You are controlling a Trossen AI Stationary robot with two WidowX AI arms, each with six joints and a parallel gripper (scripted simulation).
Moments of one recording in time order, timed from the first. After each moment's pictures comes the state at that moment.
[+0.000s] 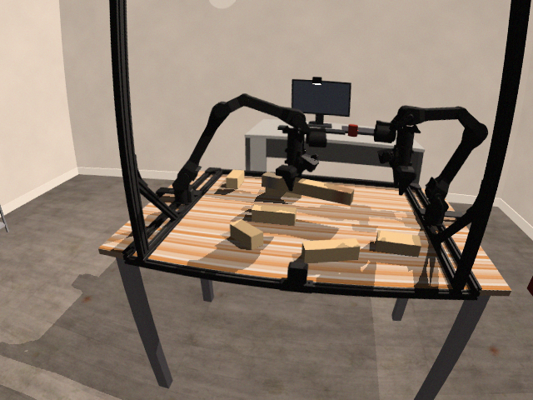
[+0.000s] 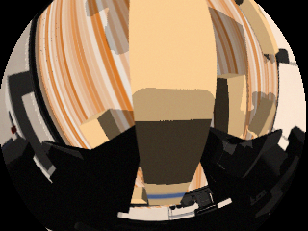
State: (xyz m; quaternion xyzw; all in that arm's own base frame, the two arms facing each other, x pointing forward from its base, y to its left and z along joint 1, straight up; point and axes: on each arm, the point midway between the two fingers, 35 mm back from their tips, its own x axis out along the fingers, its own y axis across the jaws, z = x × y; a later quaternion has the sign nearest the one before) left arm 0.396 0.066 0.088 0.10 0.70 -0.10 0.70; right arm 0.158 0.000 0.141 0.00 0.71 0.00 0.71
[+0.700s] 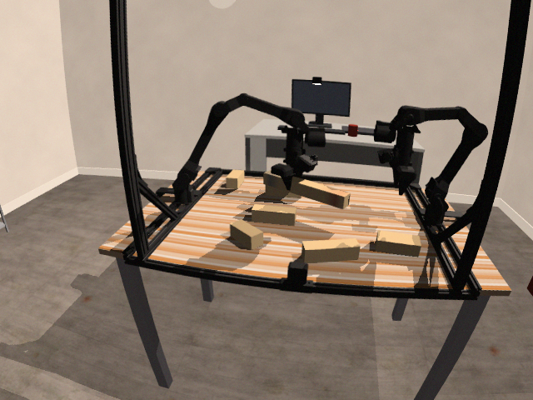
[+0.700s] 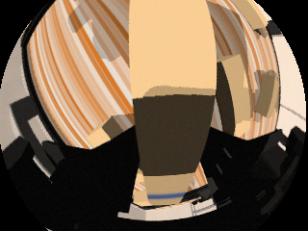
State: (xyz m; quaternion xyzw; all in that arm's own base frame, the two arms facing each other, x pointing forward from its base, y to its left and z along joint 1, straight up) left arm 0.392 0.069 0.088 0.17 0.69 -0.17 0.68; right arm 0.158 0.000 0.141 0.00 0.71 0.00 0.71
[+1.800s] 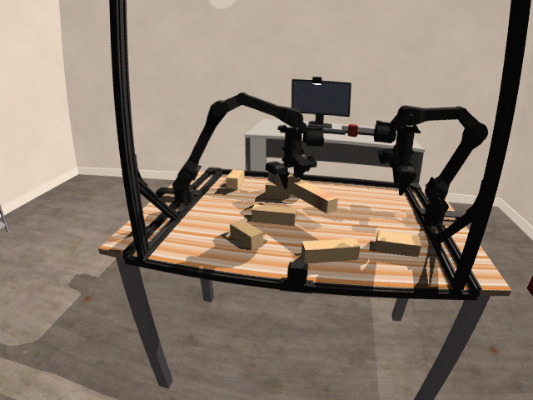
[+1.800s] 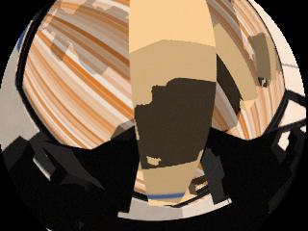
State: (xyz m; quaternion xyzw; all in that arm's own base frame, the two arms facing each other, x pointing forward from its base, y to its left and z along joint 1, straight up) left arm 0.386 0.075 0.088 0.28 0.65 -0.28 0.65; right arm 0.158 0.000 0.141 0.00 0.71 0.00 0.71
